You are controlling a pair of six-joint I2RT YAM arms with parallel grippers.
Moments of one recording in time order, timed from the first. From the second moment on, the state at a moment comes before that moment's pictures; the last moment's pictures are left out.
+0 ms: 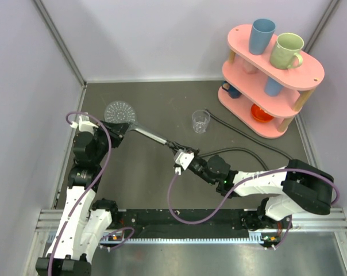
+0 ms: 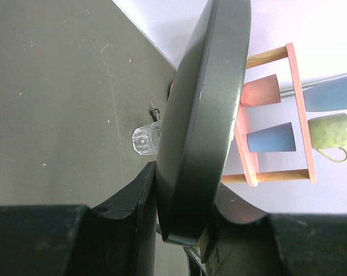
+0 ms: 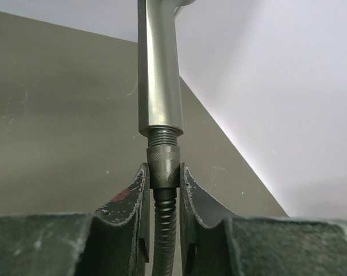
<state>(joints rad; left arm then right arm) -0.06 0.66 0.65 -0.12 0.26 -1.07 1.15 1.41 0.51 1.02 0.22 -0.62</state>
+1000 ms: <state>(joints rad) -0.07 0.66 0.61 -0.06 0.22 -1.08 1.15 1.46 0.60 0.90 0.31 -0.63</state>
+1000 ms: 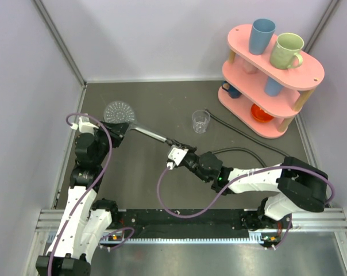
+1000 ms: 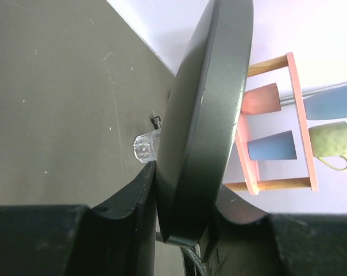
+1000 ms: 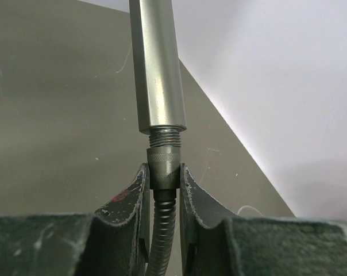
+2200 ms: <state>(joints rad) -0.06 0.68 0.52 0.09 0.32 -1.03 1.08 1.42 0.63 0.73 0.20 -0.48</state>
